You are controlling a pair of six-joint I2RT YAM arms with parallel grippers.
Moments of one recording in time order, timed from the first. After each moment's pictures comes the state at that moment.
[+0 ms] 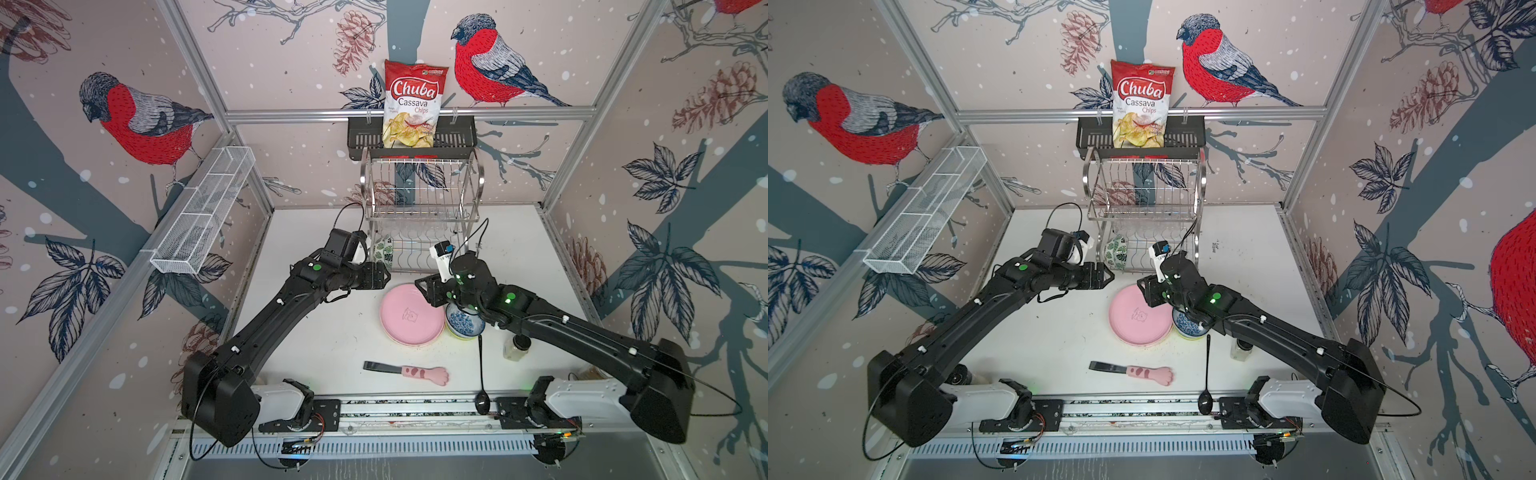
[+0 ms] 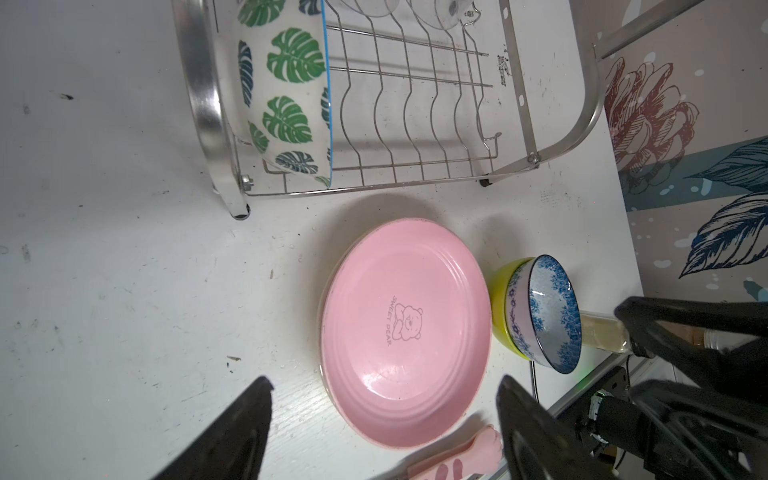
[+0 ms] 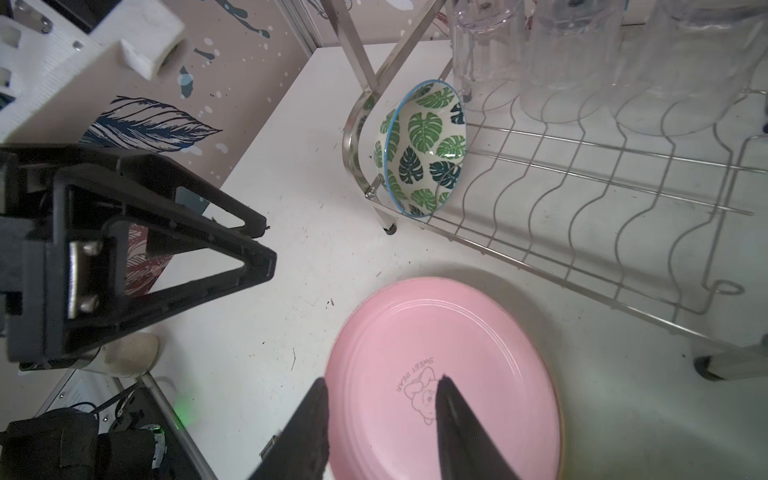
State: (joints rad) left arm -0.46 1.30 1.14 -0.72 0.28 -0.42; right arm 0.91 1.28 0.97 -0.26 0.02 0.44
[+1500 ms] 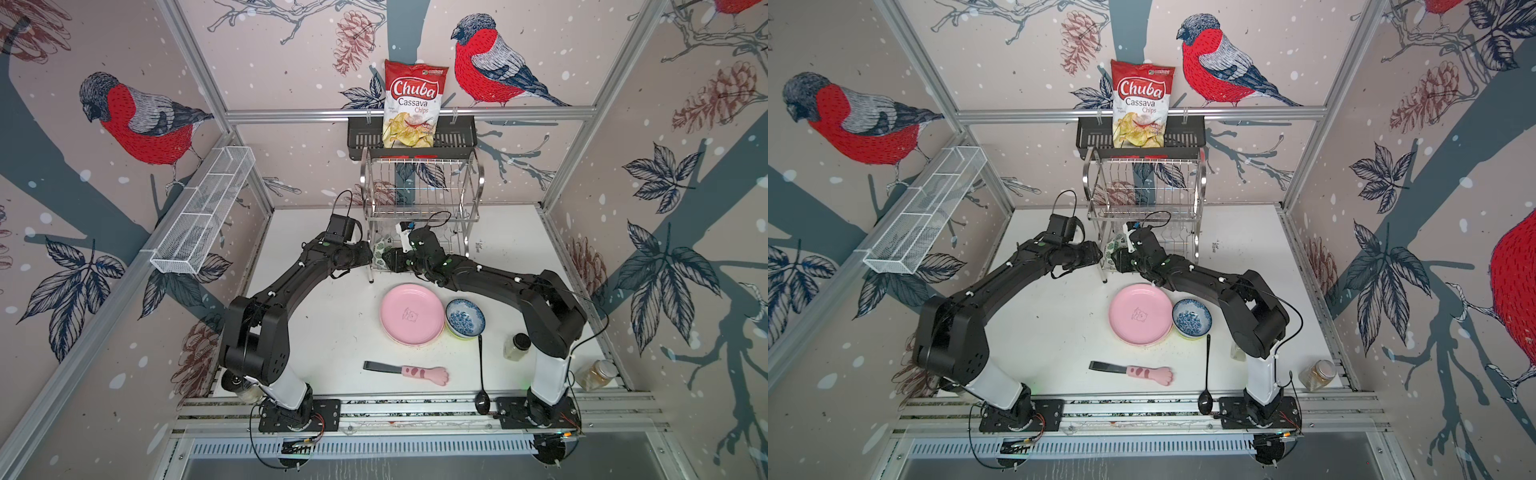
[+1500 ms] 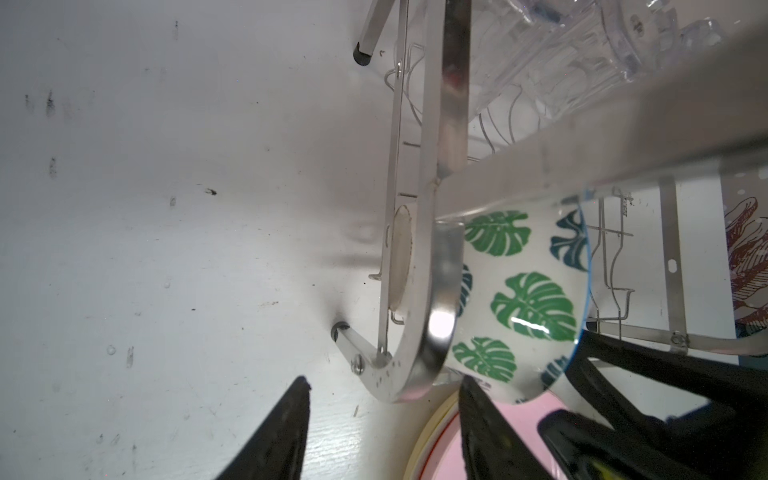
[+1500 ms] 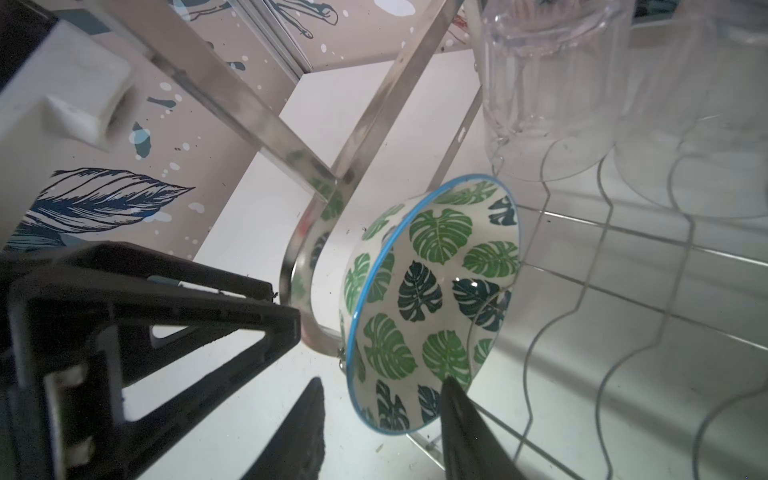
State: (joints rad) left arm -0.30 1.62 1.23 -0.52 0.17 -0.46; right arm 0.80 1.91 1.33 0.04 -0.13 0.47
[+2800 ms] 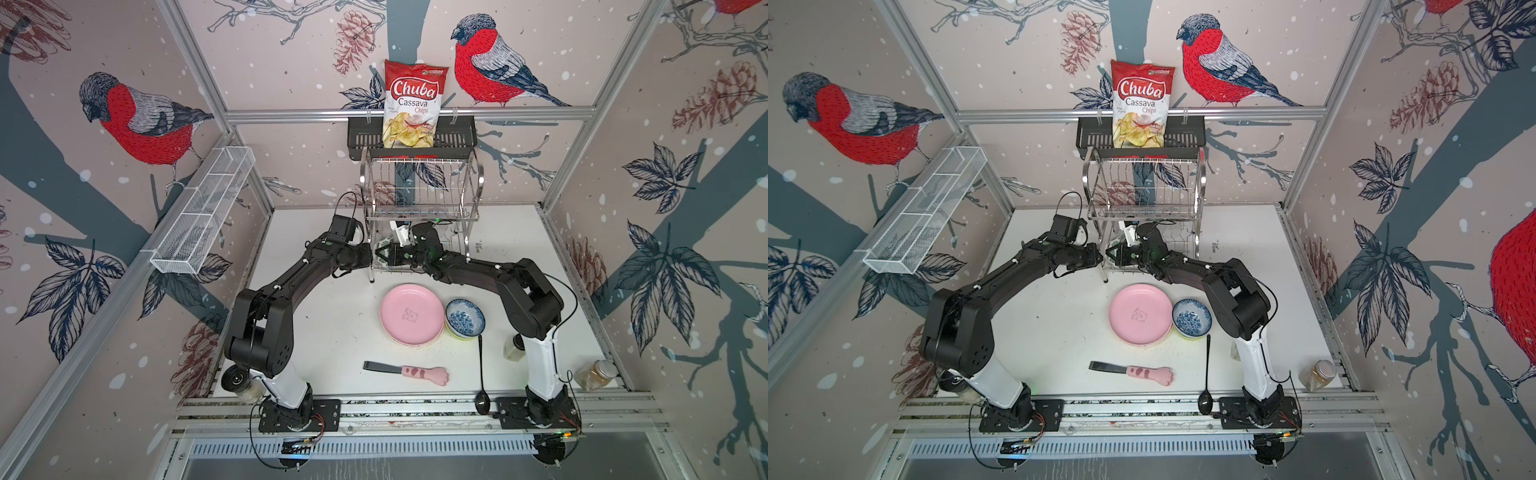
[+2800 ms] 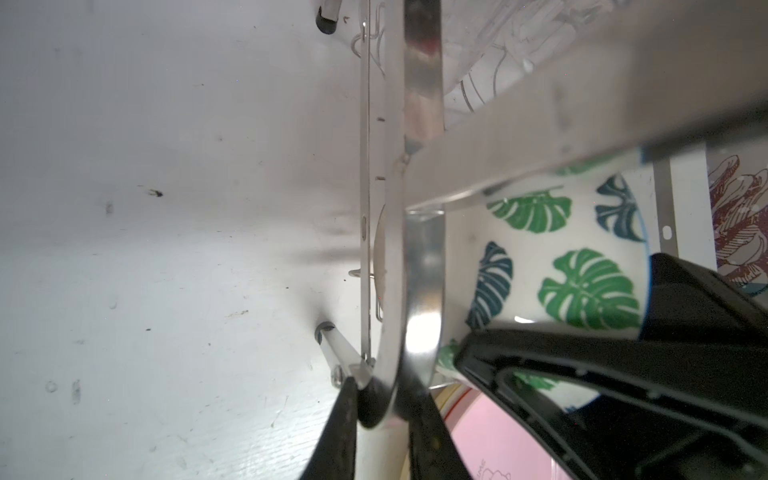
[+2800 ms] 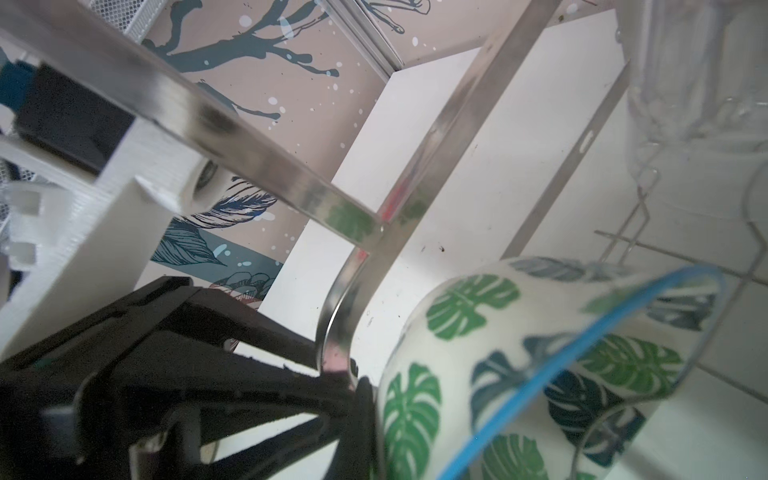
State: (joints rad) left arm -0.30 1.67 1.24 -0.50 0.25 -0.41; right arm 0.71 2.07 1.37 0.31 -0.49 0.58
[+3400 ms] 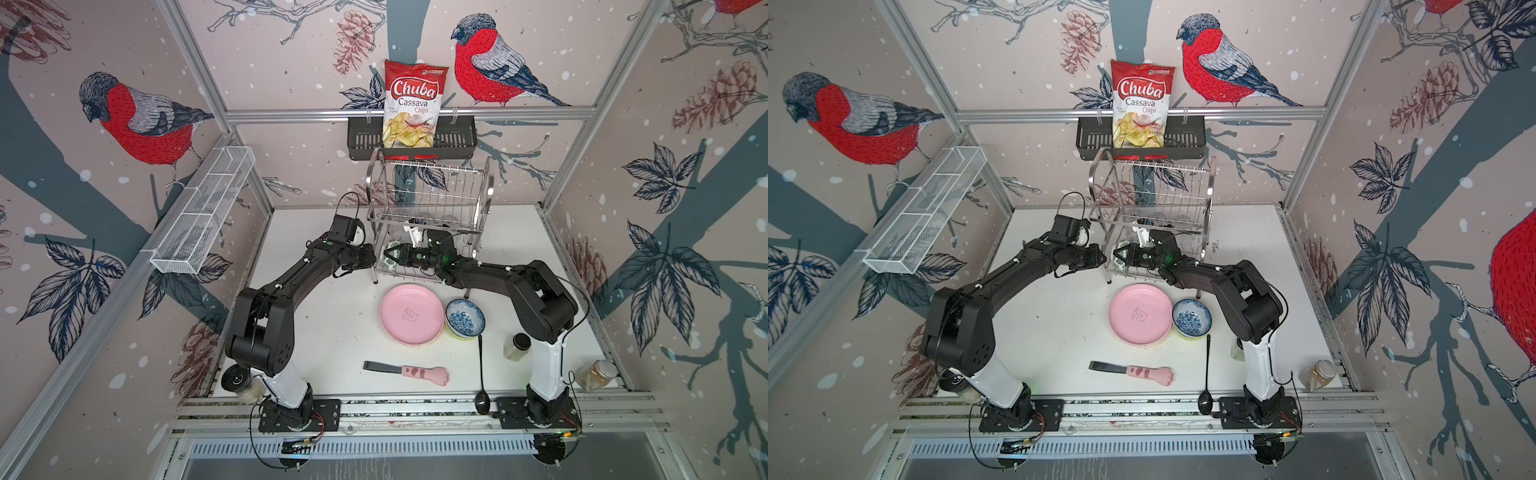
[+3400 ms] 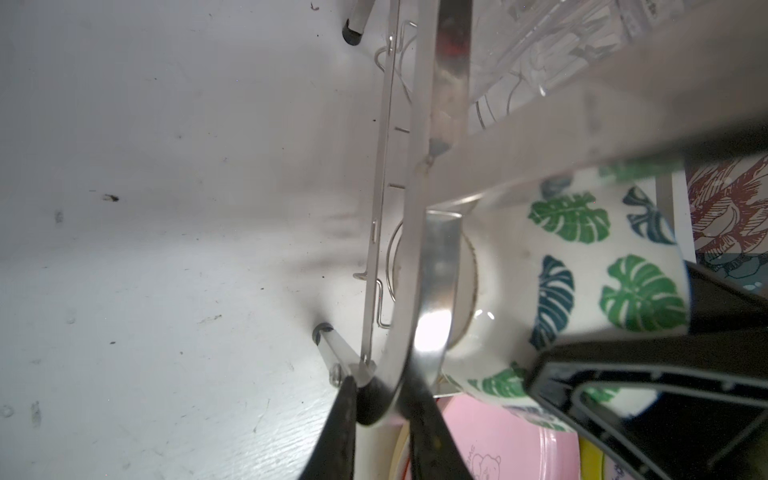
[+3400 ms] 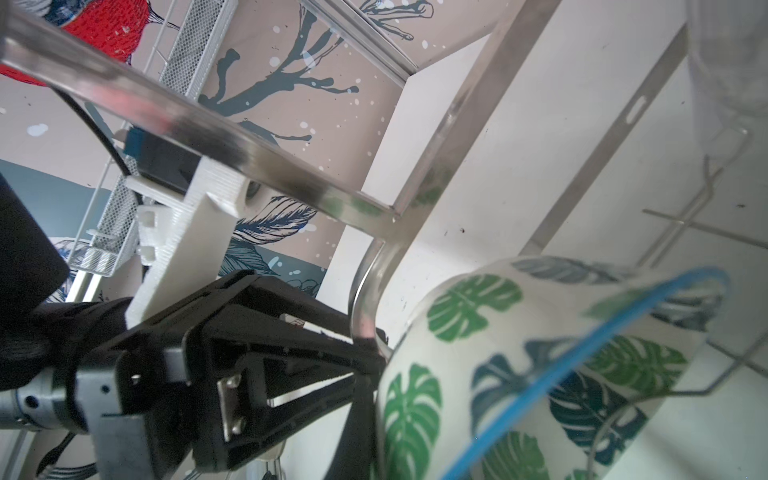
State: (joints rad) left arm -0.30 1.68 1.24 -0.49 0.29 -0.38; right arm 0.66 1.99 1.22 0.49 -0.60 0.79
